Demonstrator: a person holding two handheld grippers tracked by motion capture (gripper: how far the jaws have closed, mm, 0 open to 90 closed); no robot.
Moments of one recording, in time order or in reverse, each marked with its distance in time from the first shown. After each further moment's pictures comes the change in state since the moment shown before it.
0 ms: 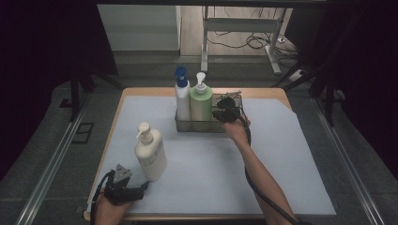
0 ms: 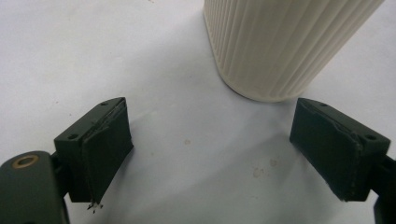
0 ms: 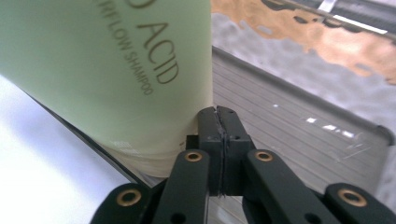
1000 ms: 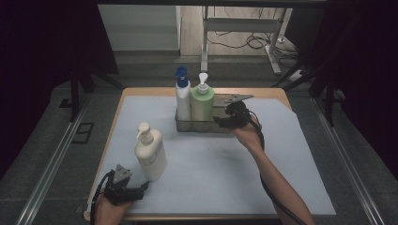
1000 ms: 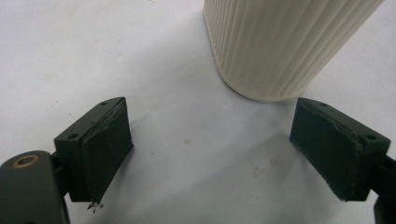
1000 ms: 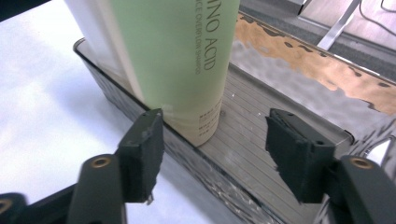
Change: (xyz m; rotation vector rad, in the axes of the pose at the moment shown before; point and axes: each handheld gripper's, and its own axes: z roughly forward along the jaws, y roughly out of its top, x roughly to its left) left arm 0.000 0.000 0.000 -0.001 -0.001 -0.001; right arm 0.001 -0.015 -0.057 -0.092 0.066 -0.084
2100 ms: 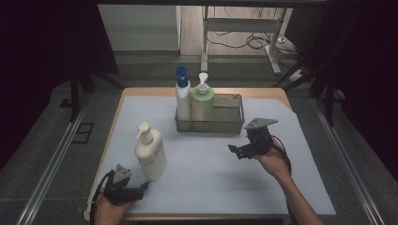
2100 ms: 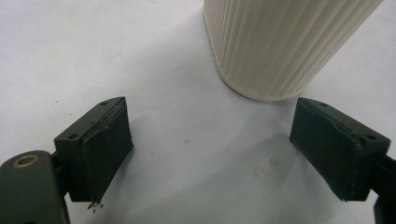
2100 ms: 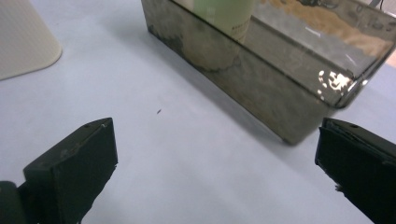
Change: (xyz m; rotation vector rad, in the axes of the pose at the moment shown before) left arm 0.000 0.000 0.000 0.002 -0.001 0.001; right arm 0.011 -0.065 -0.073 0.023 0.057 -0.074
